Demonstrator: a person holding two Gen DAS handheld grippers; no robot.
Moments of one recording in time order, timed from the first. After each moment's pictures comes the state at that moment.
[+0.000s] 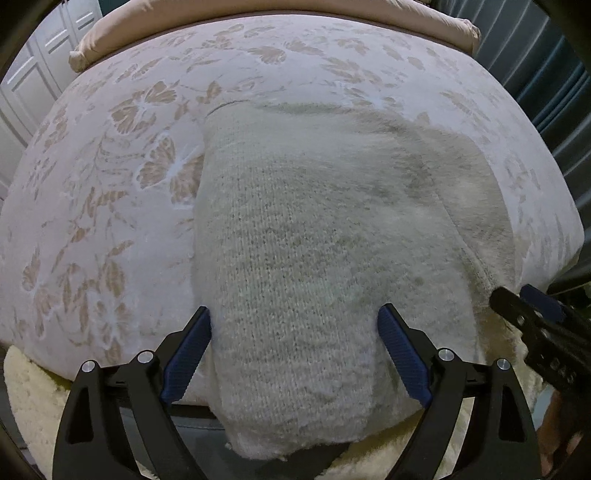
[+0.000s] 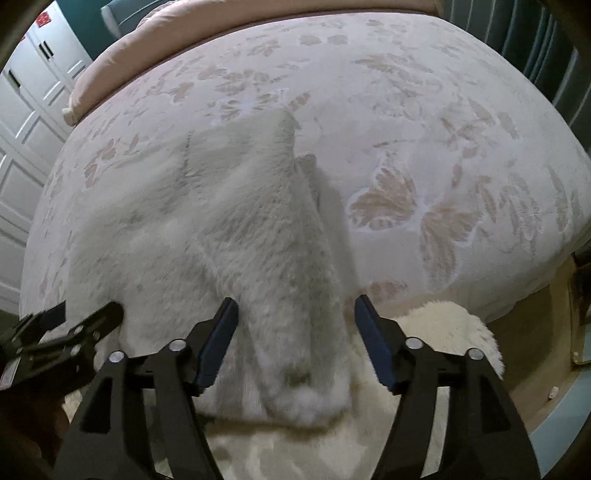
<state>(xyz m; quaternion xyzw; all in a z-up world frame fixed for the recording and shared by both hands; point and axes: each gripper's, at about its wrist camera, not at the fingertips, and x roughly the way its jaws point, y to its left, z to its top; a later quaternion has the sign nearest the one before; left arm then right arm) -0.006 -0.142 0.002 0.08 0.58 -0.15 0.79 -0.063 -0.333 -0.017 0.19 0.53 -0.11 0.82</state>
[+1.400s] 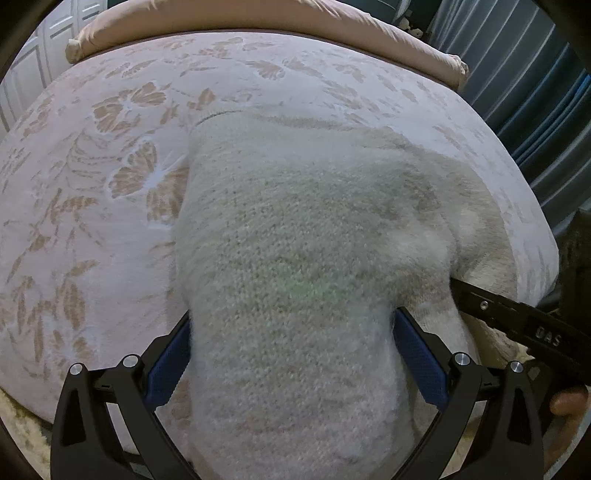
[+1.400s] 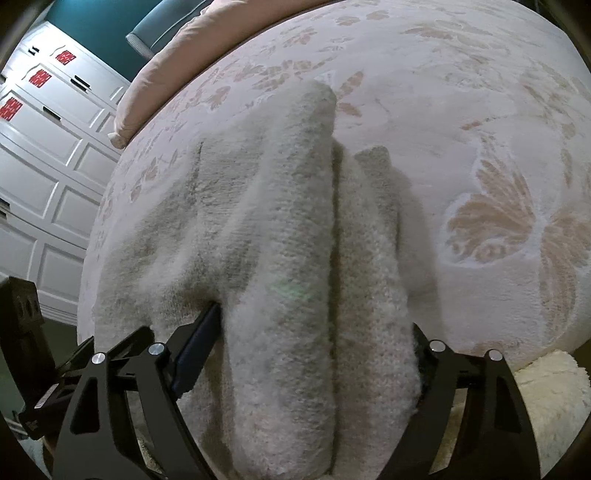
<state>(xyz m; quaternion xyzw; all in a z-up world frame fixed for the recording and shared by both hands) 0.015 -0.120 -0.028 0.01 0.54 -0.21 0.82 -0.021 -0.340 -0.064 0.30 0.49 0.02 0.82</state>
